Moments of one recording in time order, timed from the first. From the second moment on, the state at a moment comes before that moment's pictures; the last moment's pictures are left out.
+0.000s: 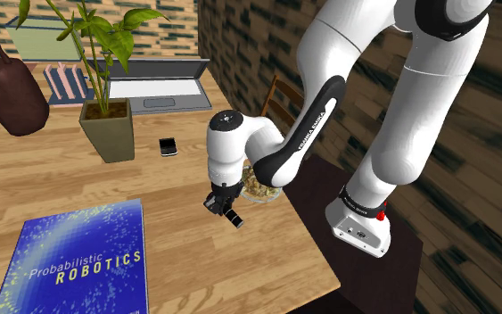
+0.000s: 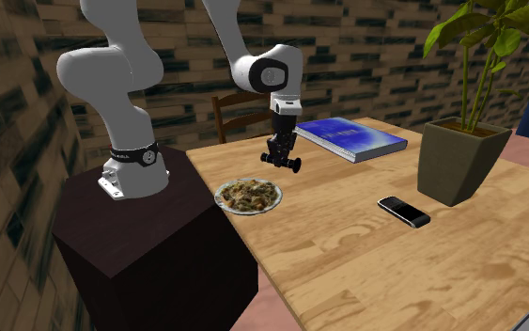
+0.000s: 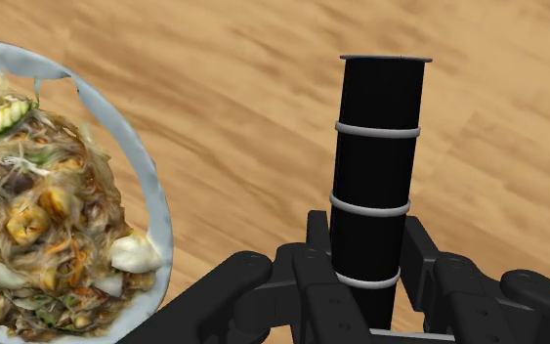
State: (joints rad) arm 0.09 0.19 0.63 -2.57 -0.37 2.64 1.14
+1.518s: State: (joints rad) arm 0.07 -0.11 0.71 -2.56 0.01 2.42 0.85
